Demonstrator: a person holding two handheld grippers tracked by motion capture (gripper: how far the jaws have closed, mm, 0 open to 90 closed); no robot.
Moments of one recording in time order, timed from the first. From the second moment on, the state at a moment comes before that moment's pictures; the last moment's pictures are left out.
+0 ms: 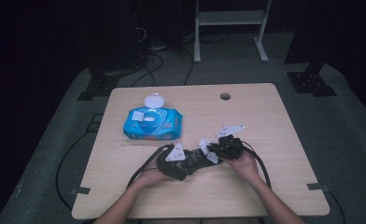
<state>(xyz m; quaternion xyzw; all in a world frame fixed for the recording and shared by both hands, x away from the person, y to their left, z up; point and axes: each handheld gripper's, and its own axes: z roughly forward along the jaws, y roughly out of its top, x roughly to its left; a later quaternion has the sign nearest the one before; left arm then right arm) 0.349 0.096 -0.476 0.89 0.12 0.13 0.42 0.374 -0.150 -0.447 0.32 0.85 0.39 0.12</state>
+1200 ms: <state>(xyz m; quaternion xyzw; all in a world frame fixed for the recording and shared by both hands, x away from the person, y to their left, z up) 0.349 0.099 -0.478 0.90 0.11 0.14 0.41 0.349 -0.173 -0.448 0.30 0.86 0.41 0.09</state>
